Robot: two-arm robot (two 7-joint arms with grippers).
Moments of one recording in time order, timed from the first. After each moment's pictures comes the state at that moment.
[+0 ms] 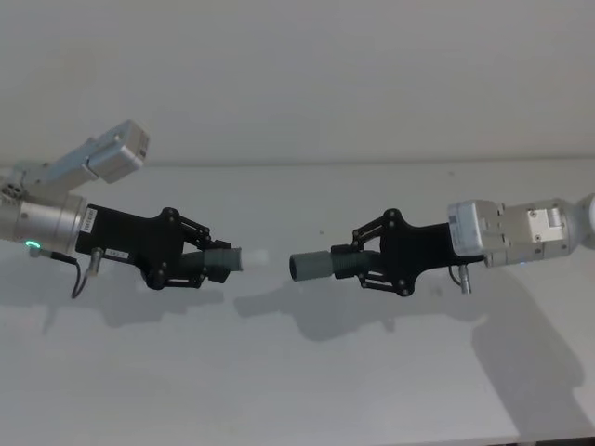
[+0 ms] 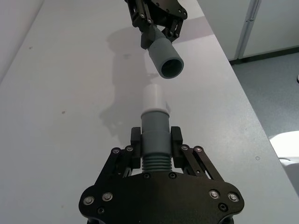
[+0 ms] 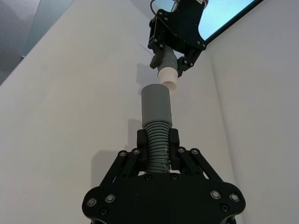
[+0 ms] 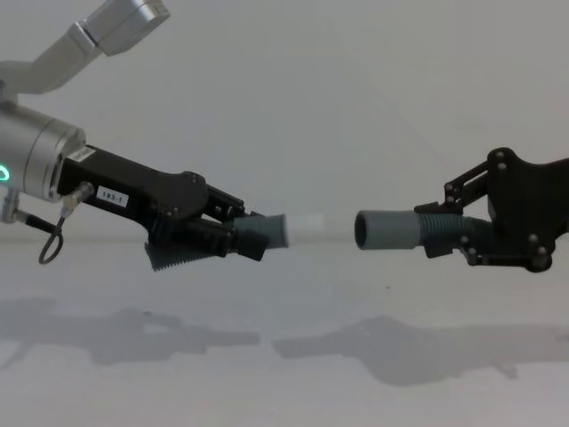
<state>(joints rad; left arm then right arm) -0.98 0.39 0.73 -0.84 -0.38 -0.12 -1.41 0.80 0.50 -0.61 -1.01 0.22 -0.63 1.23</state>
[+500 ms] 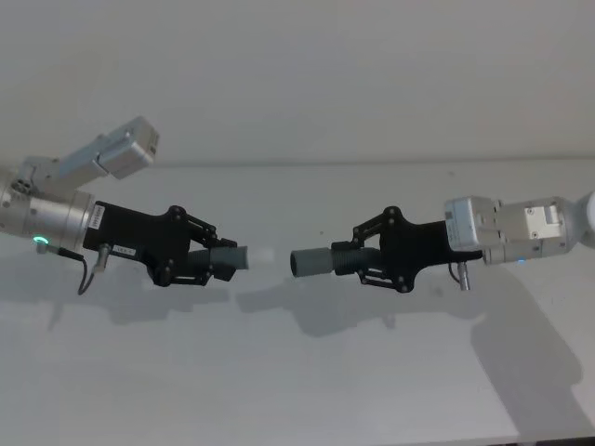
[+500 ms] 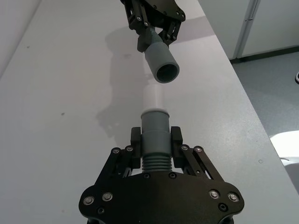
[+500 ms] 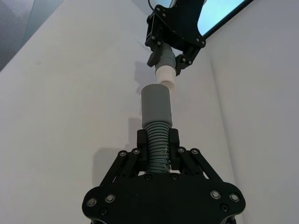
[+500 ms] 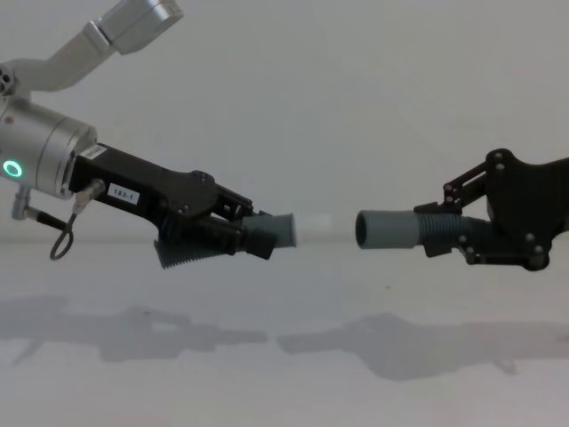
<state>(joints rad) -1.00 0.37 0.75 -0.80 -0.38 -0.11 -1.41 0.81 0.50 -0.62 -0.99 0.21 -0.63 1.21</state>
